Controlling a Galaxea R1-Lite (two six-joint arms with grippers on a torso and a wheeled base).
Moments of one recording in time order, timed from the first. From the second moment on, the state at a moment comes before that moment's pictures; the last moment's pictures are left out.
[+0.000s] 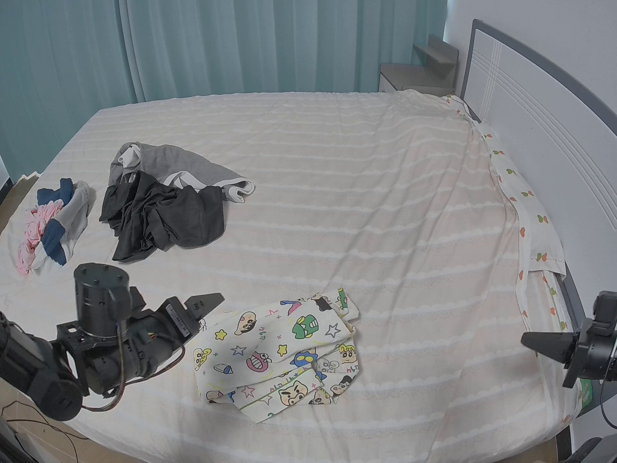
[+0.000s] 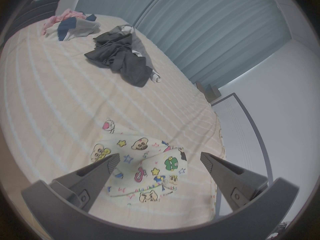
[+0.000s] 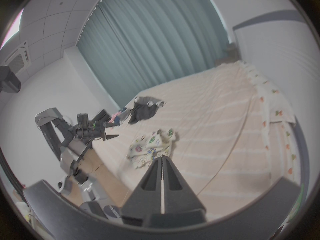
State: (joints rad) left arm -0.46 1.64 -0.35 -0.82 0.09 -0.93; right arm 0.14 1.01 -0.24 -0.40 0.50 0.18
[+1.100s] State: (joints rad) left arm -0.30 1.80 -0.04 -1.24 -0.31 -1.05; right arm 0.57 2.08 -0.65 -0.90 0.34 0.11
